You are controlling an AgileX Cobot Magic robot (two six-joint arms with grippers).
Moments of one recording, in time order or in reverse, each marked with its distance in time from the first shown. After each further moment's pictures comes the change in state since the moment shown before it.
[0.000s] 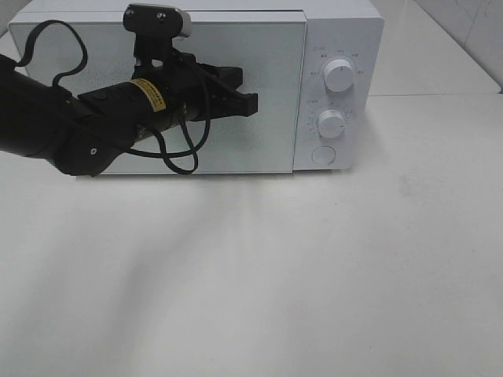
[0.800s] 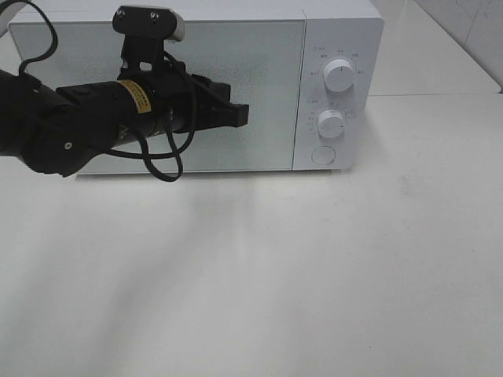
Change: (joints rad) left arm -0.032 -0.130 0.092 -0.049 0.188 0.014; right arm 0.000 0.000 0.000 0.002 0.000 -0.001
